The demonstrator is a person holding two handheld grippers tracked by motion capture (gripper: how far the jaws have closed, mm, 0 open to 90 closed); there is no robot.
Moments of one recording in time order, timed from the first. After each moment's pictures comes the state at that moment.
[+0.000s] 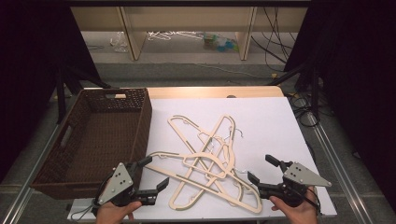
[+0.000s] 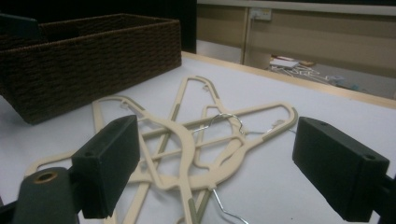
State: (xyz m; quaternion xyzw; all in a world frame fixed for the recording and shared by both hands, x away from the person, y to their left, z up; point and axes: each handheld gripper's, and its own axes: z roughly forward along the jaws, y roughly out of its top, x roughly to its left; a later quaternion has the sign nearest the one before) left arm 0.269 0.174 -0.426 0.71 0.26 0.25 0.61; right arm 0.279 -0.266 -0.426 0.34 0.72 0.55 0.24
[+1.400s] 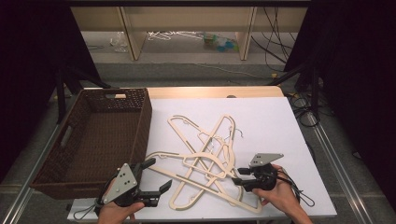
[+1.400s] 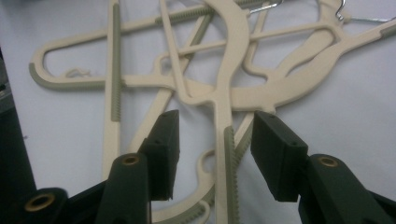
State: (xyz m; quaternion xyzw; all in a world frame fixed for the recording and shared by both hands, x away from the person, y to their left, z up) left arm 0.269 0.168 -0.430 0.72 0.25 0.23 0.60; right arm 0.338 -0.232 -0.467 0.31 0.87 0.38 0.06
